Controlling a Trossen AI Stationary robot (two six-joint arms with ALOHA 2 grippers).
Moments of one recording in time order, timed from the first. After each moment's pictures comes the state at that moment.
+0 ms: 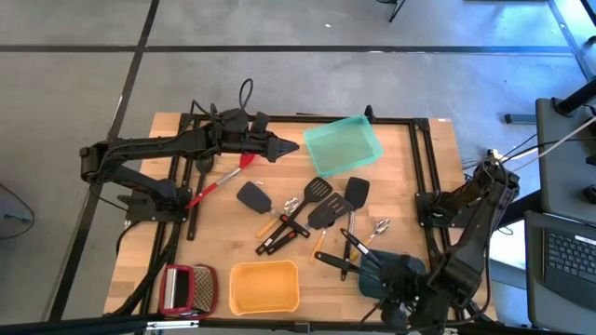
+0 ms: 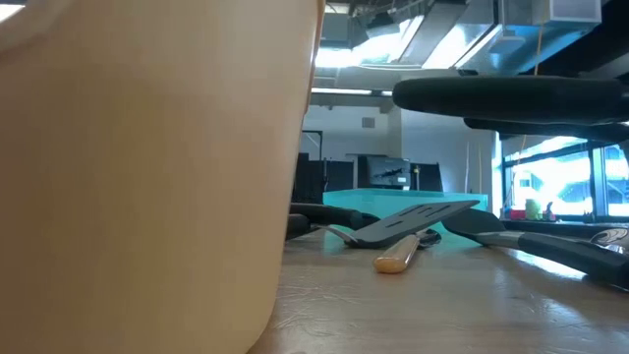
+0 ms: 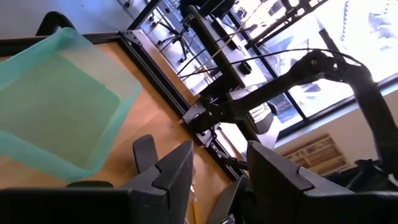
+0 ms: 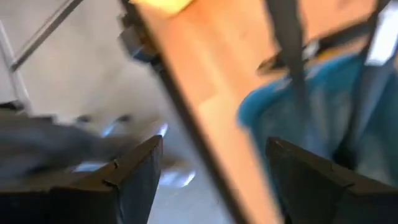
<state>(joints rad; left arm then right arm) 0.30 1.27 1.01 0.05 0.15 -0.83 1.01 1.63 1.49 -0.99 0.30 1.53</state>
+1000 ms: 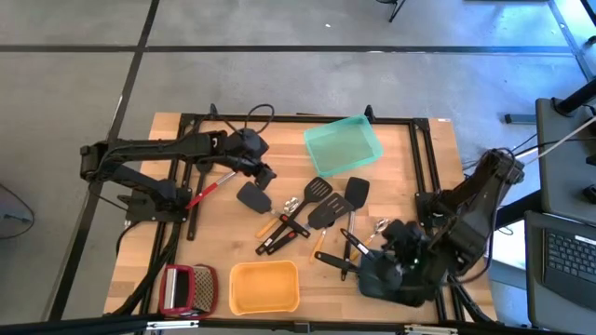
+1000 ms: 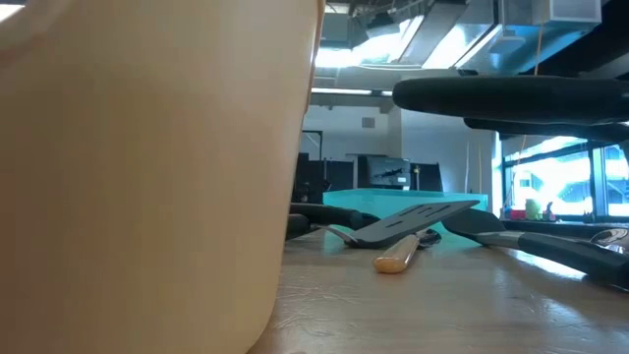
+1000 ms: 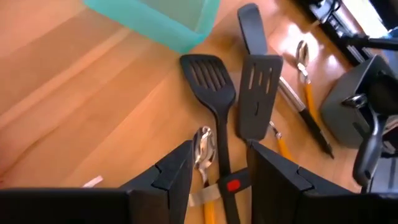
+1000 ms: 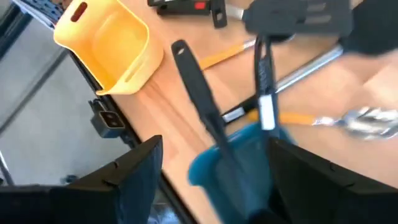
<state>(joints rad) 0.23 1.27 1.01 -0.53 0.08 -0.61 0.88 1.47 1.51 -1.26 0.45 1.55</state>
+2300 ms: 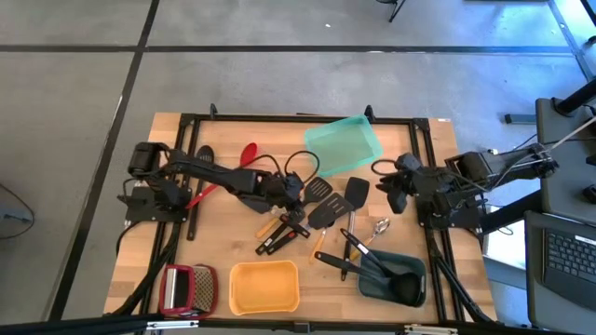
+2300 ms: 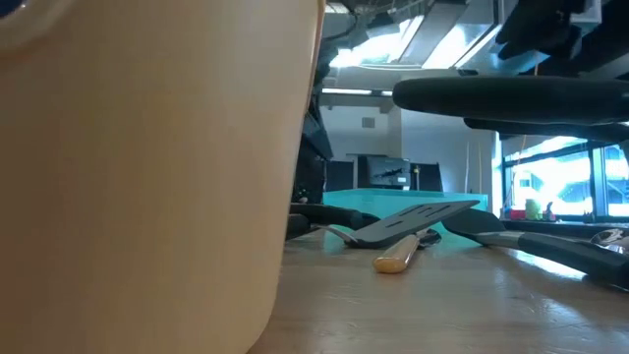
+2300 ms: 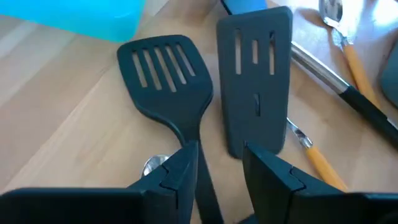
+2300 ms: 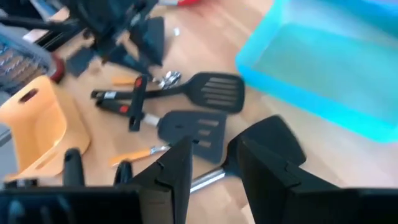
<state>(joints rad) -0.04 1.74 1.13 -0.26 -0.19 -0.59 0.28 0.83 0.95 -0.93 0.42 0.82</state>
